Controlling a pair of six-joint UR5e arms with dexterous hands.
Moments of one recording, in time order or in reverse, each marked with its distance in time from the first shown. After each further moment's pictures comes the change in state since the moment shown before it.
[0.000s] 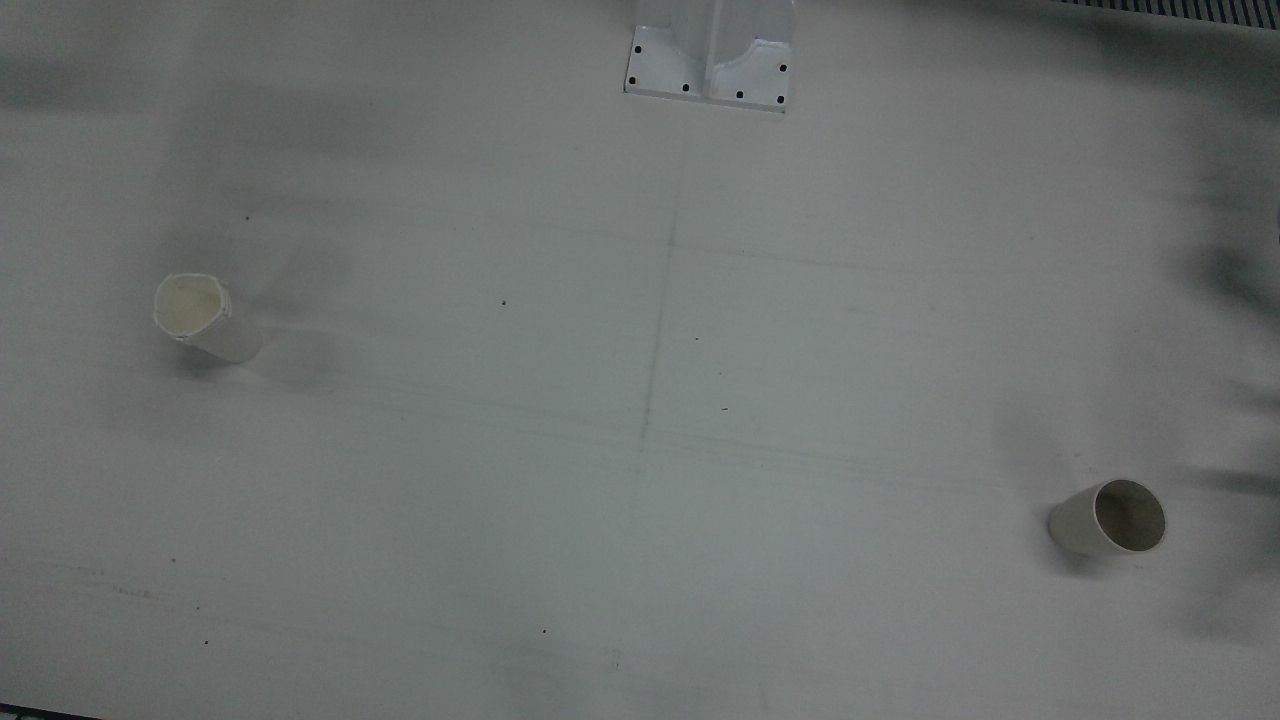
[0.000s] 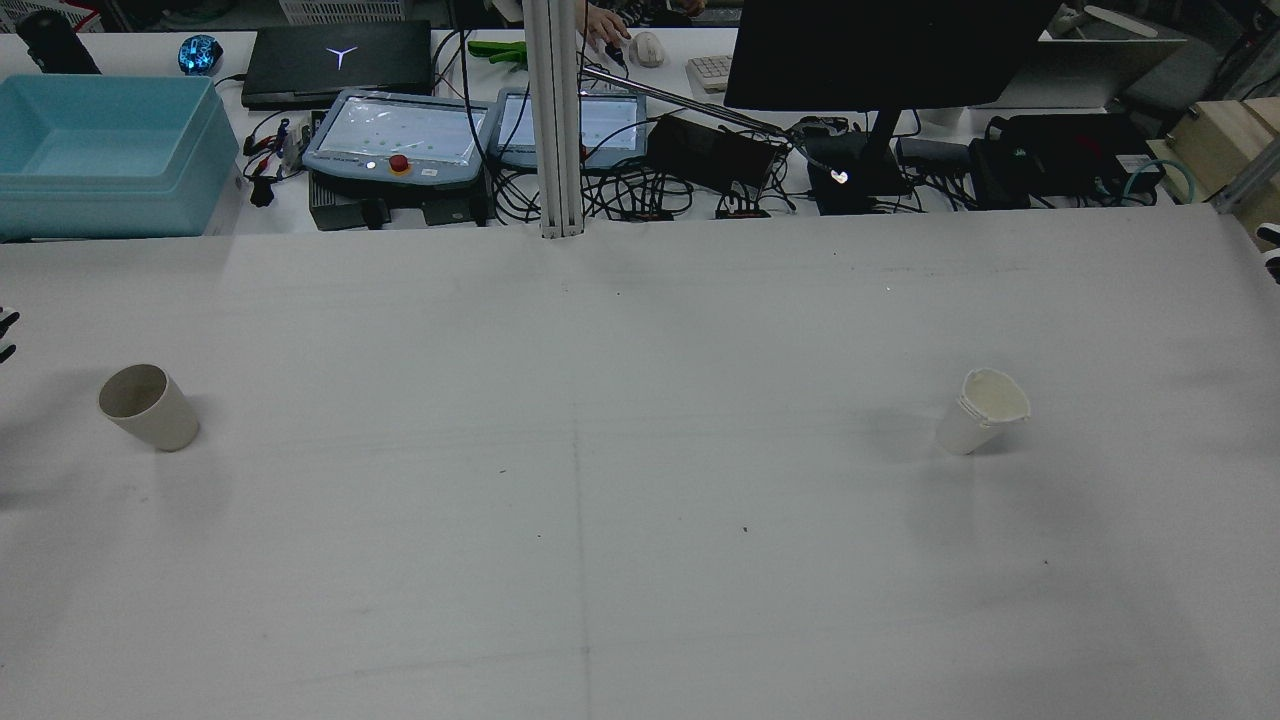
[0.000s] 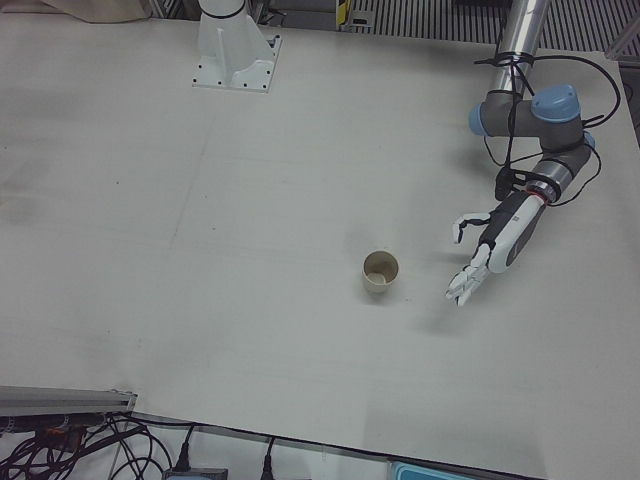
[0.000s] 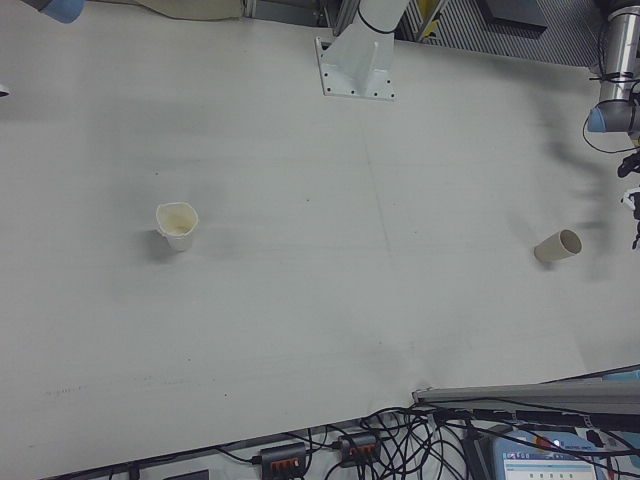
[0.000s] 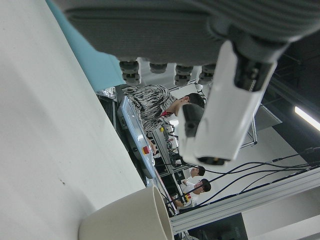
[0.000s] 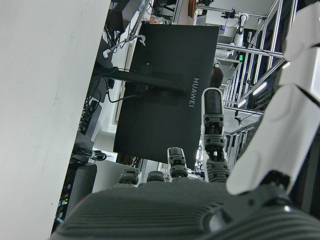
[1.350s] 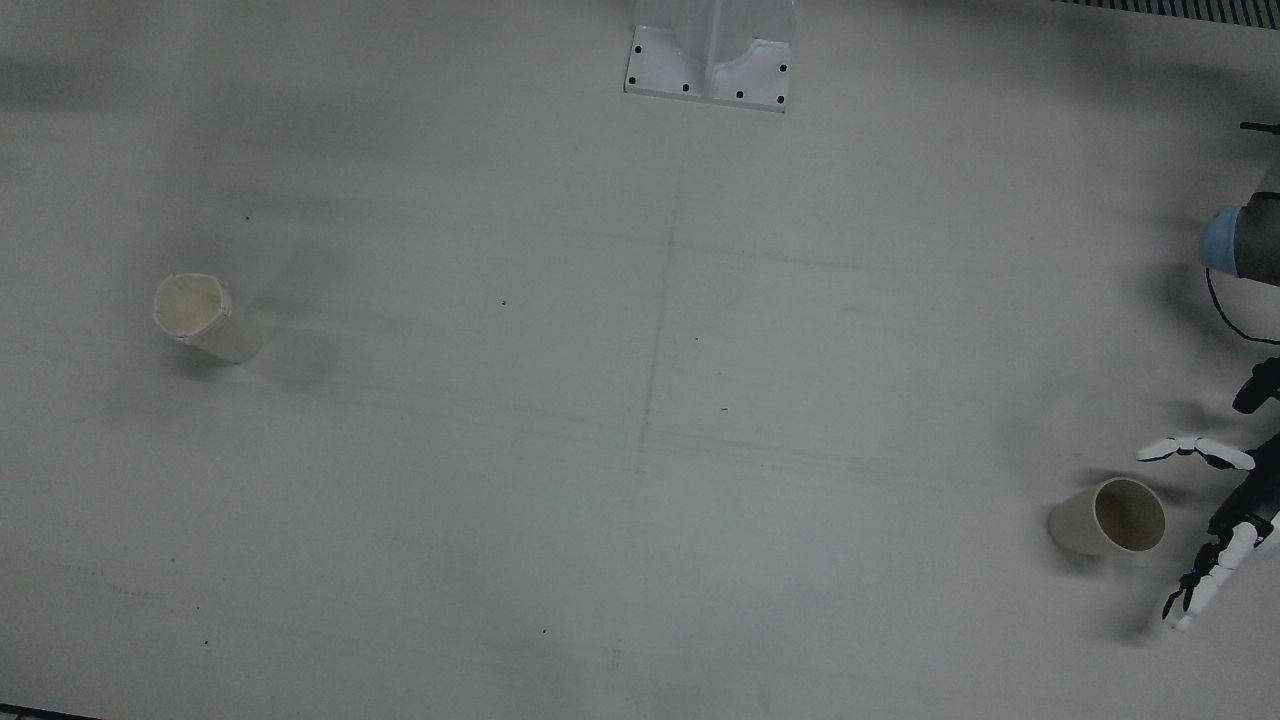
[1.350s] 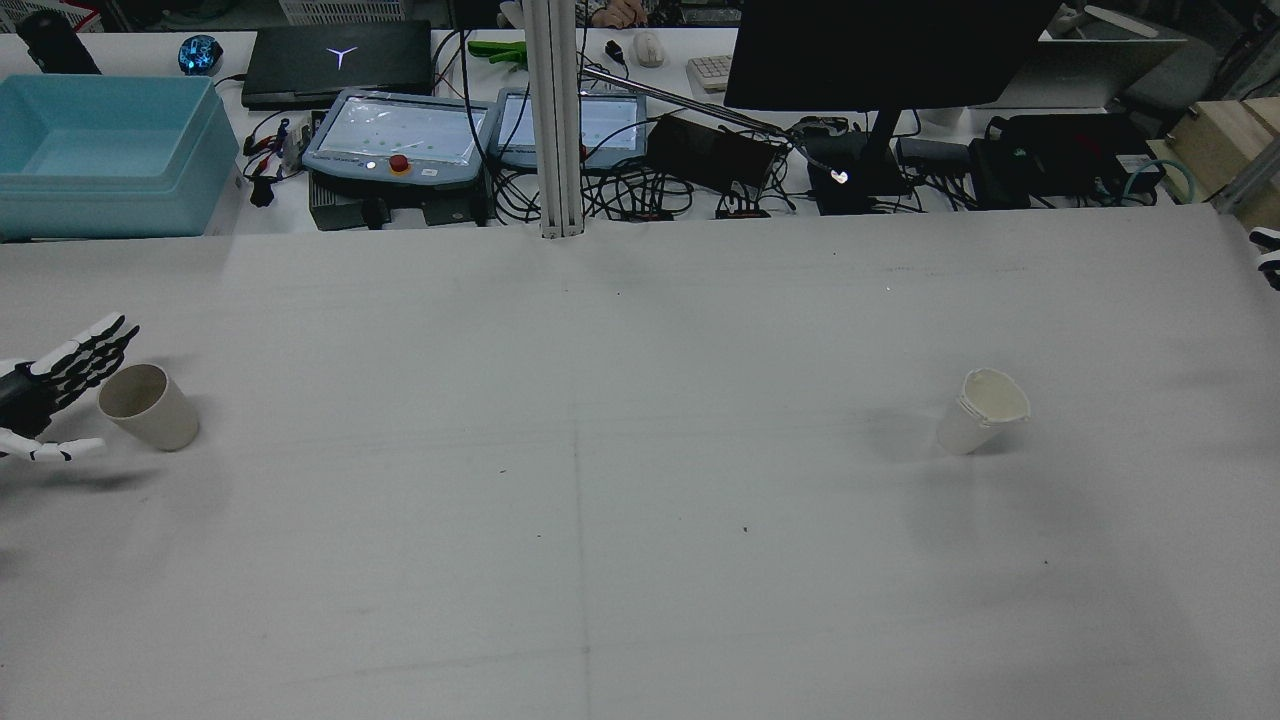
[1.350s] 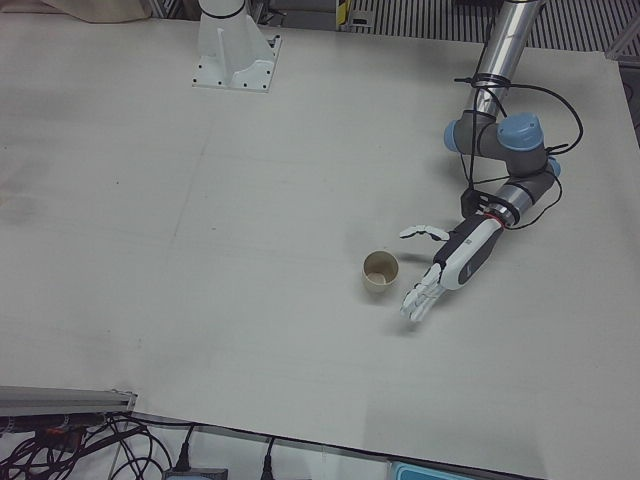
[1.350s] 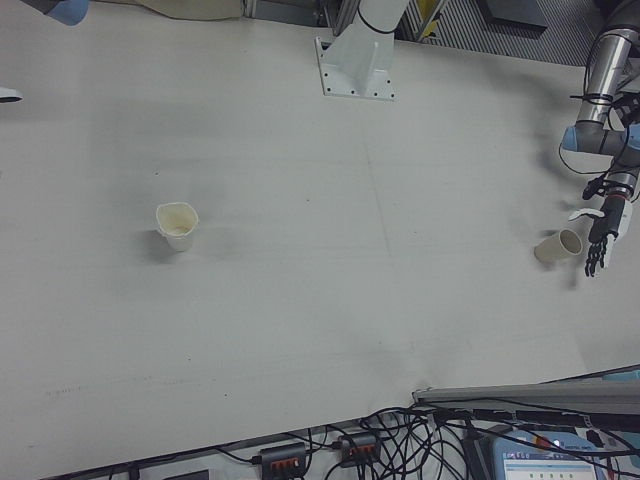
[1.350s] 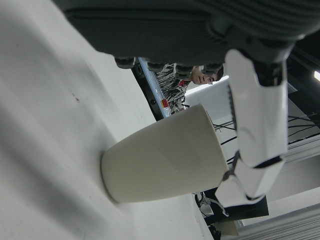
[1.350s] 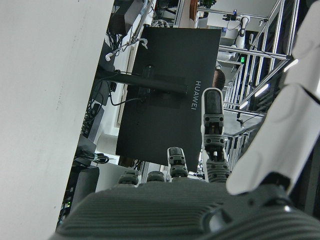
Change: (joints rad) left arm 0.120 -0.144 0.099 0.056 -0.022 0.046; right arm -0.011 0.000 0.000 -0.002 0.000 0.003
